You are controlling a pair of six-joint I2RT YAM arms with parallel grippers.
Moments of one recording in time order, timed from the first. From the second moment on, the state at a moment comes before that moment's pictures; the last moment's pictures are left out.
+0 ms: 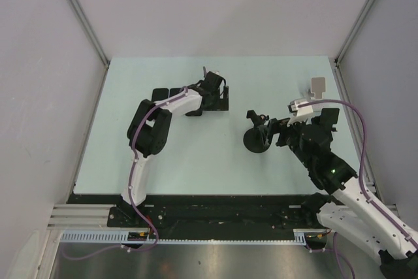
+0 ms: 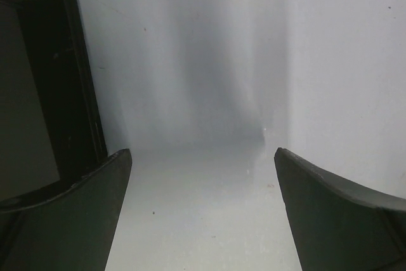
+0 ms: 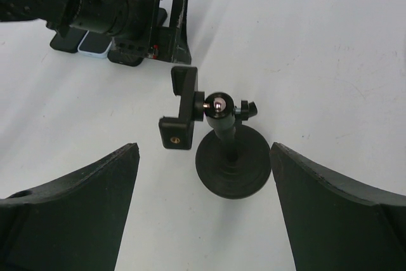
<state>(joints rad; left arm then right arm) -0.57 2.22 1.68 -0.40 -0.15 -0.47 0.63 0.65 0.65 -0.22 0.23 0.22</state>
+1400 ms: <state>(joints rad) -0.47 0.80 0.96 -0.42 -0.36 -0.32 0.83 1.23 1.11 -0.73 0.73 0.40</state>
